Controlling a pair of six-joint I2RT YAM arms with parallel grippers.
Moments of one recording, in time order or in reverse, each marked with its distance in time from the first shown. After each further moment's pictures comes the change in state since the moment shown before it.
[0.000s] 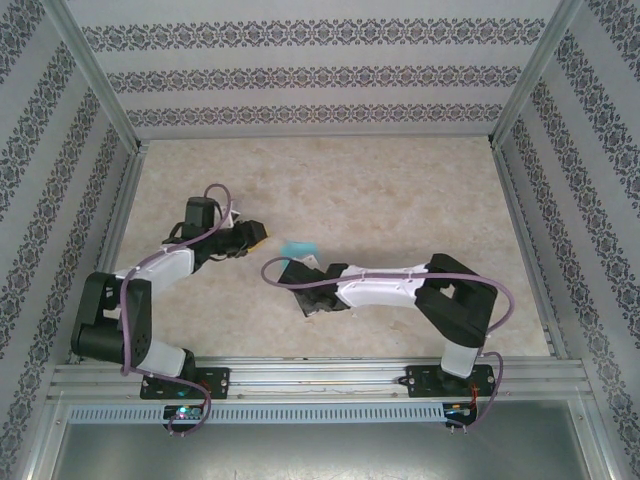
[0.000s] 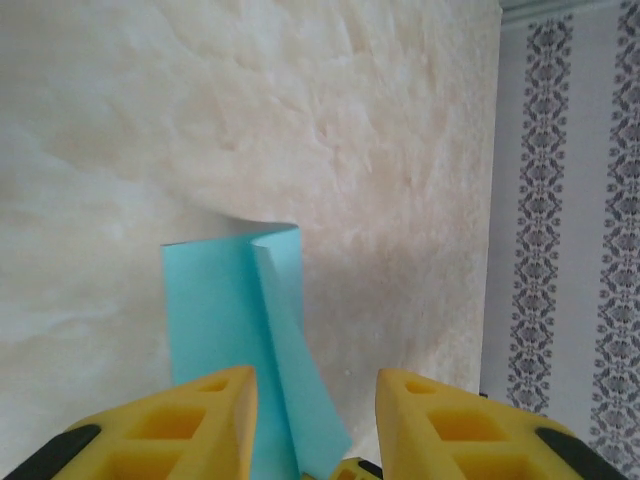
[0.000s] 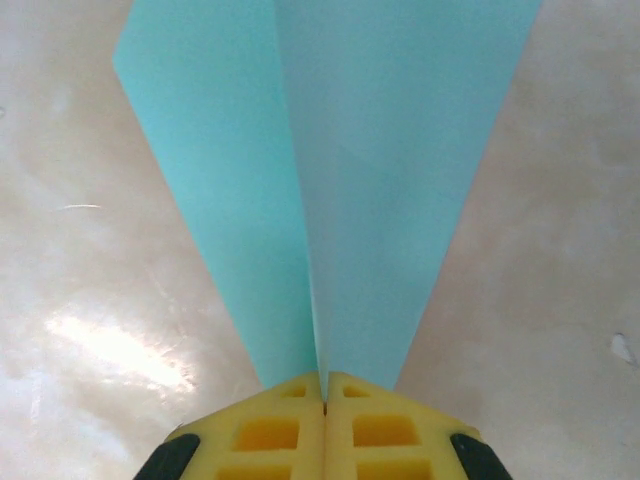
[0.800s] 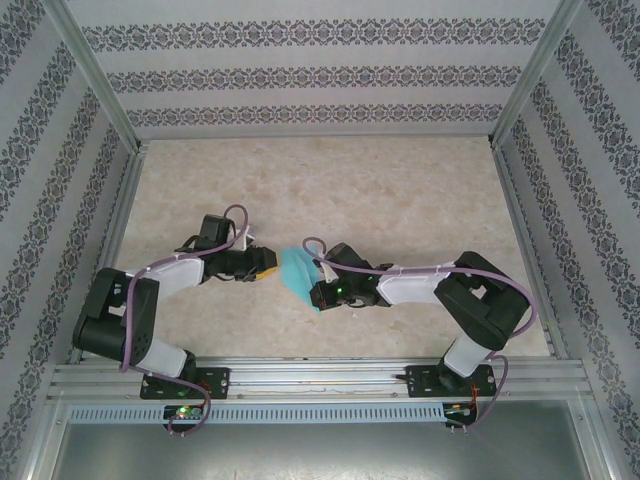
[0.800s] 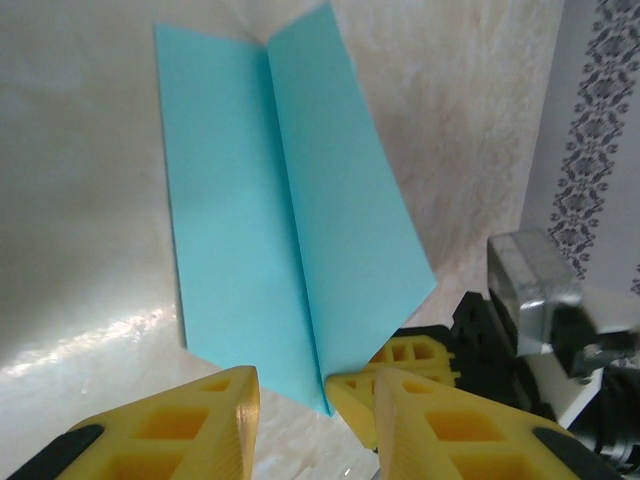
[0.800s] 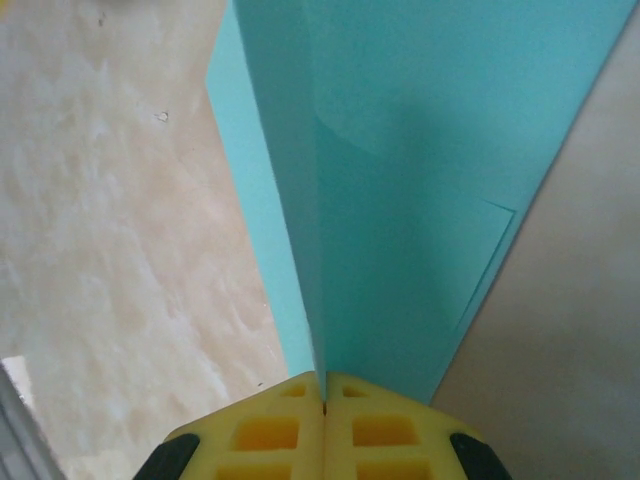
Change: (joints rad) left arm -0.128 0.043 -0.085 -0.064 0.055 0.047; right arm -0.249 -0.117 -0.349 0.531 -0.608 0.019
